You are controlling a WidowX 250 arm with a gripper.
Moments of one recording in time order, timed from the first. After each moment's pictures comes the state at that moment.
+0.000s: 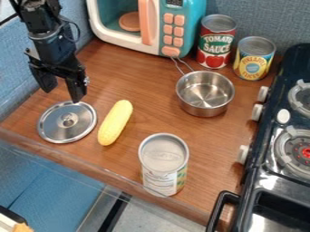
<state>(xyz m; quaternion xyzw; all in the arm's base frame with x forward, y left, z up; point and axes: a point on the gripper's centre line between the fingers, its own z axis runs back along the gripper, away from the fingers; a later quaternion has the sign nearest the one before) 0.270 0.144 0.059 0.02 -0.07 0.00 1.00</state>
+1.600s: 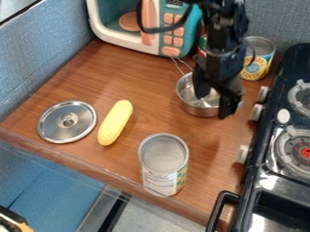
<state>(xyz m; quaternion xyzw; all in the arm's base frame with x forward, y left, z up) 0.372 -0.077 0.029 0.00 -0.08 -0.27 0.96</state>
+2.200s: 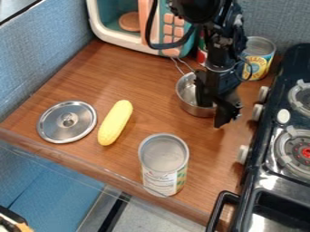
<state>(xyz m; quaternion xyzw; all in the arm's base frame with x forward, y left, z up) 0.377 -0.078 0.006 0.00 -0.08 -0.28 0.96</state>
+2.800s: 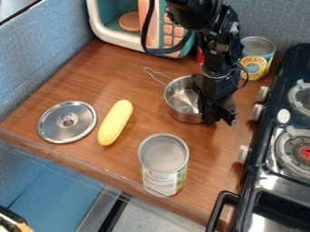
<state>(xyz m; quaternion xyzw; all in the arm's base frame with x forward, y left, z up) 0.369 -0.077 0.001 0.00 -0.08 -0.29 0.95</state>
